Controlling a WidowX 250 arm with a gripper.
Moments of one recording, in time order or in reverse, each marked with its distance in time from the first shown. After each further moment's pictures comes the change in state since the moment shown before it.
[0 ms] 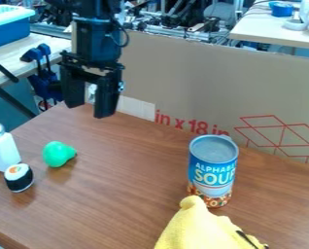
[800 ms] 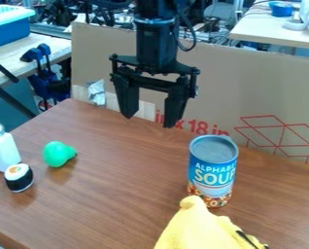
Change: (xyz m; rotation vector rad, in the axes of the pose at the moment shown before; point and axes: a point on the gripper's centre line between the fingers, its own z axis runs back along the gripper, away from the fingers) arm 0.009 -0.098 0.013 -0.003 -0.165 0.172
